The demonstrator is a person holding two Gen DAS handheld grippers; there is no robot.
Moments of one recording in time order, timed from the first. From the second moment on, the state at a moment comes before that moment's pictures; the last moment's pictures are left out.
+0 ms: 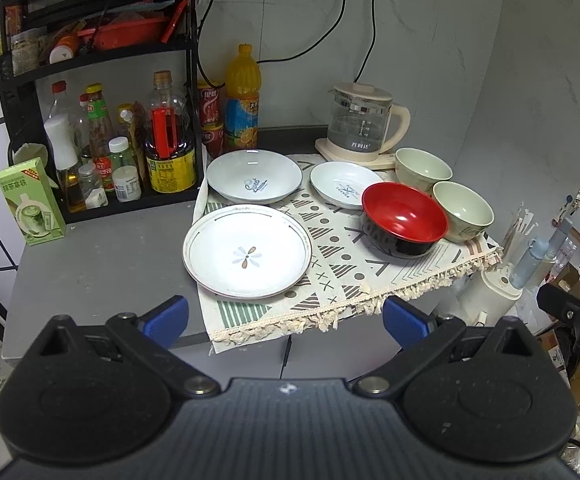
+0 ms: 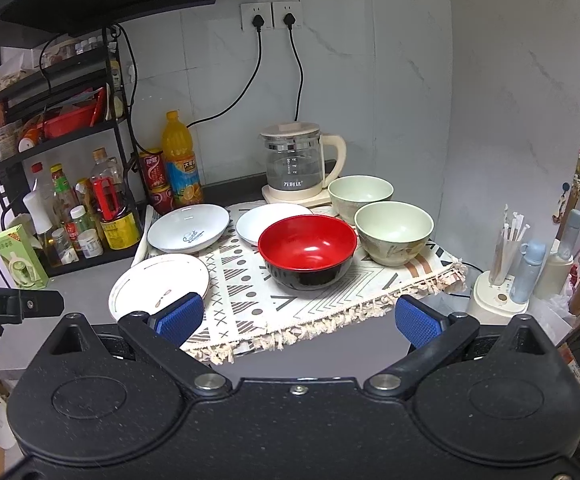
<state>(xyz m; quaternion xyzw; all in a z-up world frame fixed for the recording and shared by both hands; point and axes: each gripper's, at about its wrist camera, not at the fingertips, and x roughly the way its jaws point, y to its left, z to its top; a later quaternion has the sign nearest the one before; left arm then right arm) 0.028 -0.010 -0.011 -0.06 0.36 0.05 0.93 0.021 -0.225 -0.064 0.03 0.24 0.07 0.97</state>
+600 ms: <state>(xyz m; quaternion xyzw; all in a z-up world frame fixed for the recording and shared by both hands) 0.140 -0.014 -0.037 -0.08 0.41 0.03 0.91 0.113 -0.238 -0.083 0.04 0.29 0.06 0.95</state>
